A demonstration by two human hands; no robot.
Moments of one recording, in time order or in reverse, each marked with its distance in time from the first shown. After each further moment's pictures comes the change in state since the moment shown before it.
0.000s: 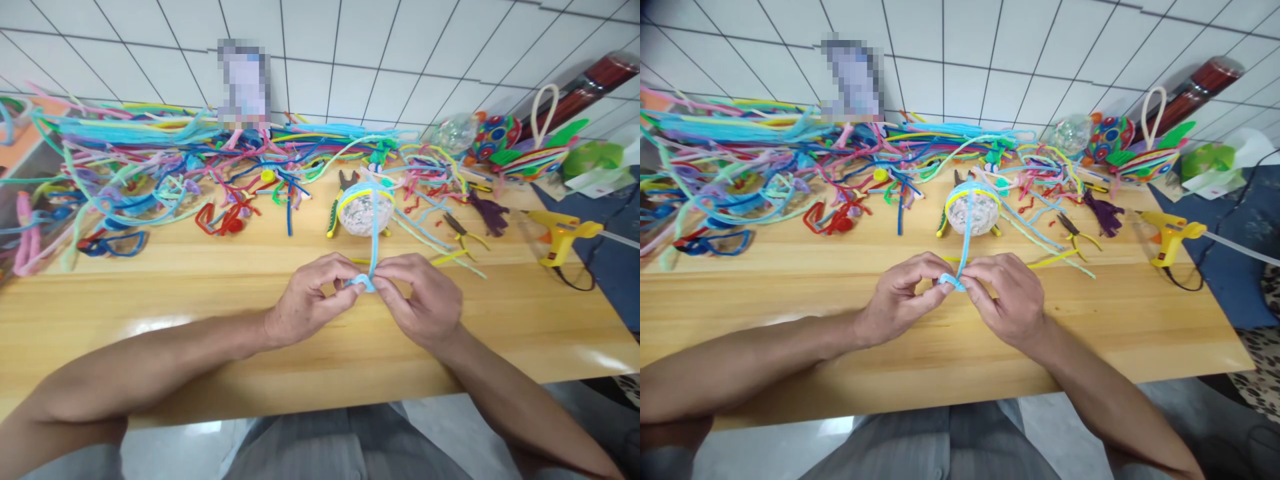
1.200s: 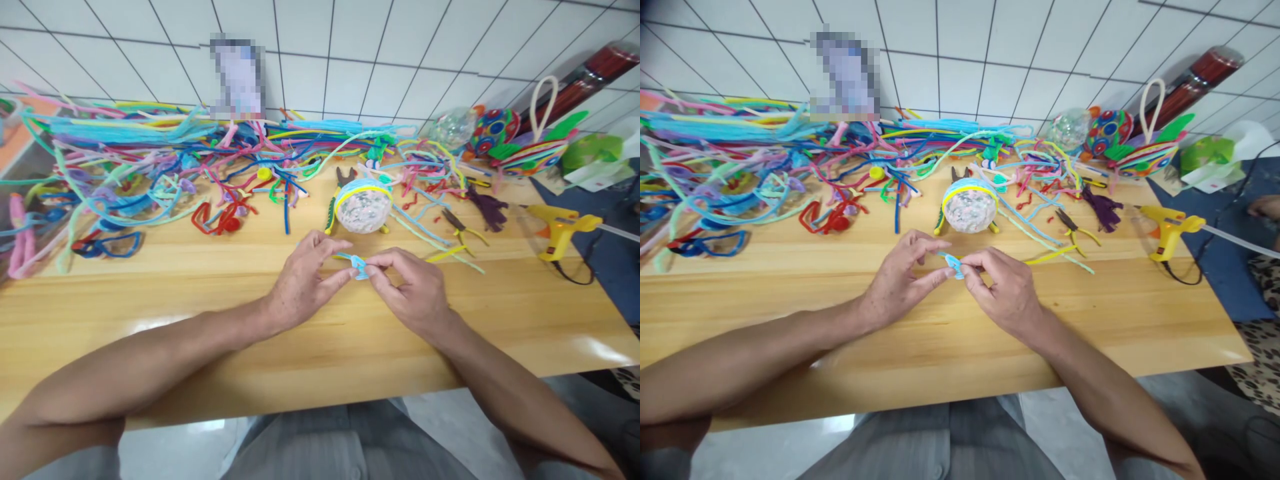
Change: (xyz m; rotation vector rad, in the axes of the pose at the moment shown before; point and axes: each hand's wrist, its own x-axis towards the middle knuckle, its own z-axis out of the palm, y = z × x) left_hand 0.006 -0.022 -0.009 0.296 0.059 -0.031; right_hand 0.004 0.009 0.005 -0.042 -0.103 0.108
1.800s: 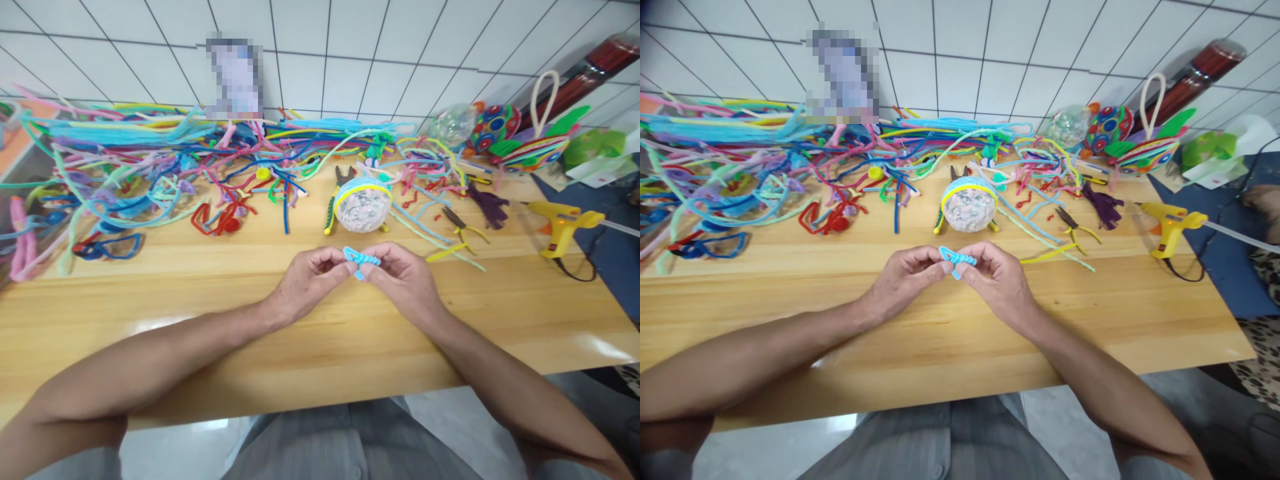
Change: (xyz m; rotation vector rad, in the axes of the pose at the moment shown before) left_hand 0.001 0.002 0.006 -0.551 -0.149 -0.381; right_hand -0.005 0.008 0.017 0.808 -0.084 0.587
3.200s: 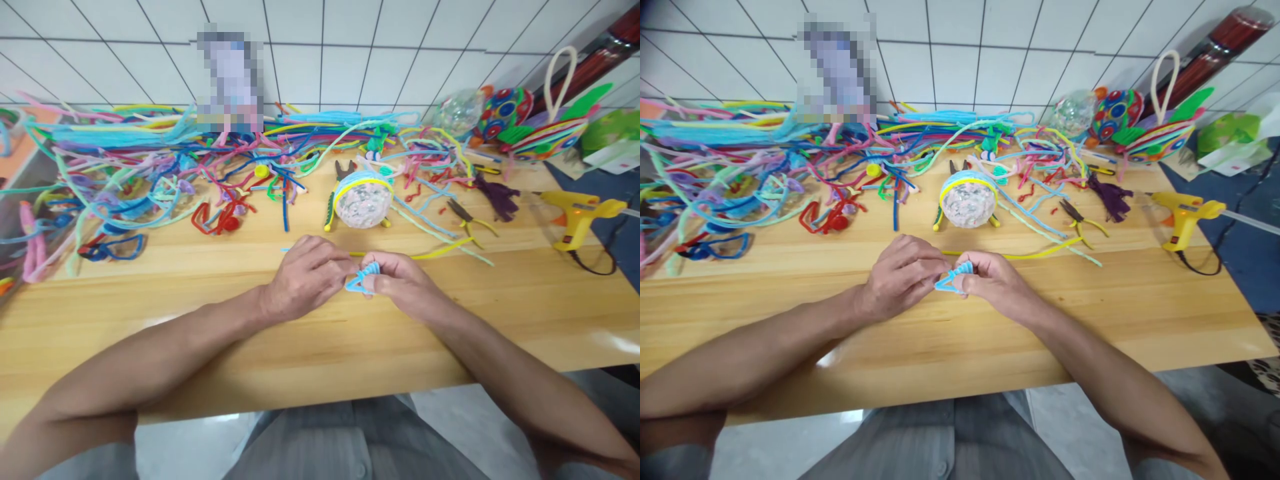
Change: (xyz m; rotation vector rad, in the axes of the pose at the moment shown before) left_hand 0.004 -0.005 -0.023 0.907 -0.022 0.930; right_hand 0.003 -0.010 -0.005 0.125 -0.290 0.237
